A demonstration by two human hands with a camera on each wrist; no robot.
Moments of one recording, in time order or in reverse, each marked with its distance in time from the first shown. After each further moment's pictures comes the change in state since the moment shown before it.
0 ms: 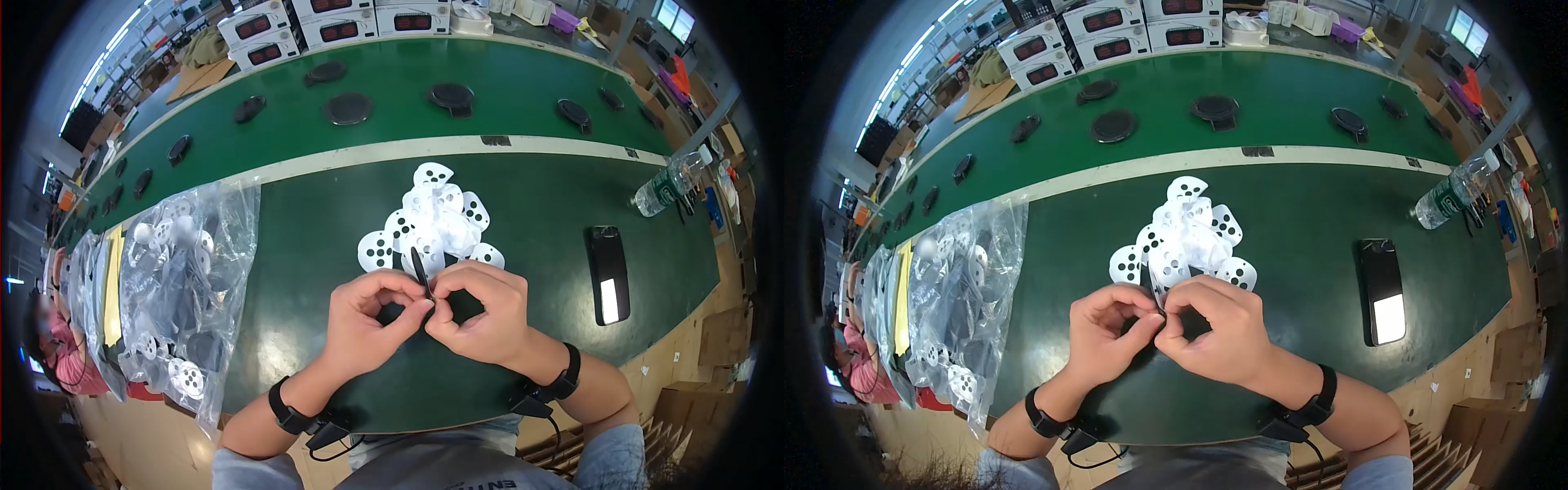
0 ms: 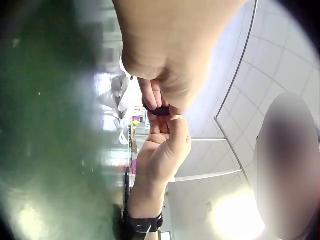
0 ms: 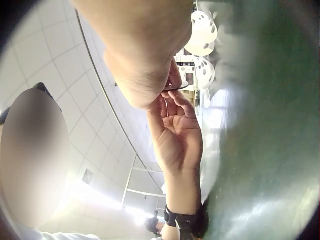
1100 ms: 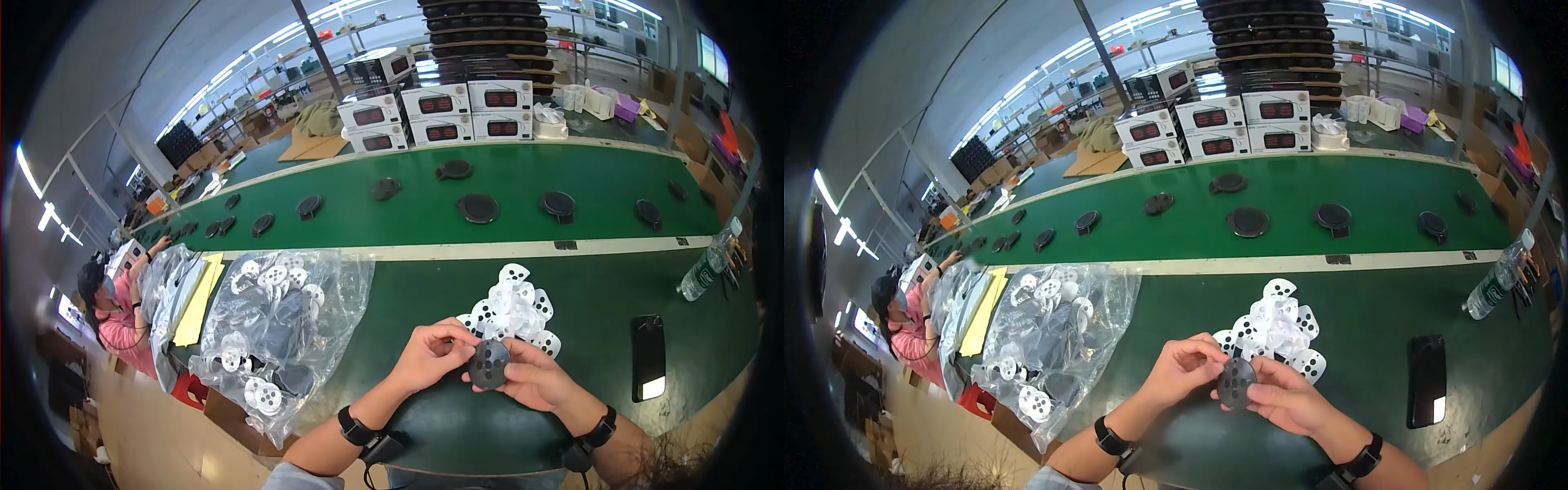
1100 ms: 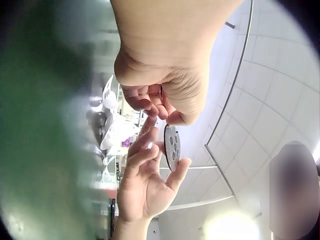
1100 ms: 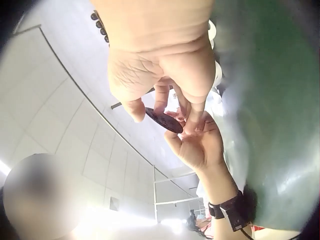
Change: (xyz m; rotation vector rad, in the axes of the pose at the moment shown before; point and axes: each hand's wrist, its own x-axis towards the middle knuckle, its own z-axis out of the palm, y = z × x) left_hand 0.017 0.006 -0.044 -0.048 -0.116 -0.030; right_hand 0.003 0.004 -0.010 1.427 -0.528 0.802
